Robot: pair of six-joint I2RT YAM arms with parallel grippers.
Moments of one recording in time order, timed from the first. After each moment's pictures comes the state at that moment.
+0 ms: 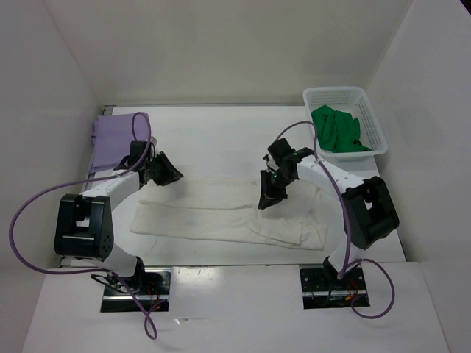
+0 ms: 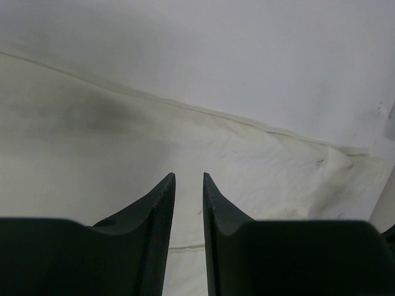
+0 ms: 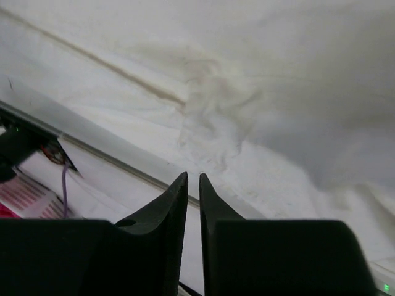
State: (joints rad) left arm -0.04 1.52 0.85 -0.17 0.32 -0.66; right arm 0.49 1.64 1.11 -0.78 -0.43 0.48
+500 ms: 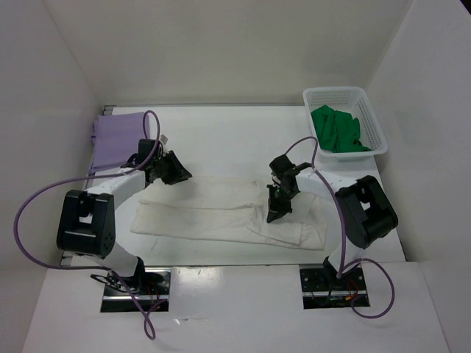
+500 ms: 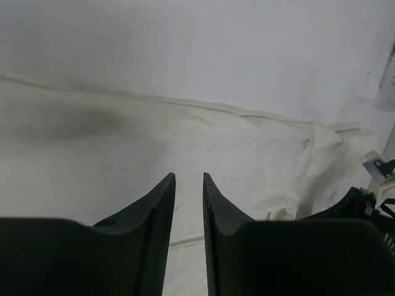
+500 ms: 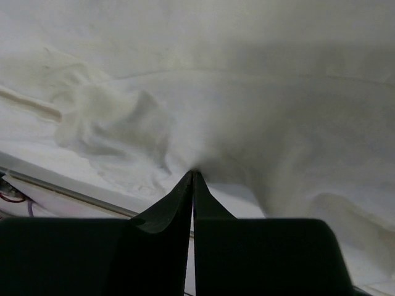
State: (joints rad) left arm -0.10 1.54 0.87 -0.16 0.36 -0.66; right arm 0.47 1.65 0.92 -0.65 -0.30 0.57
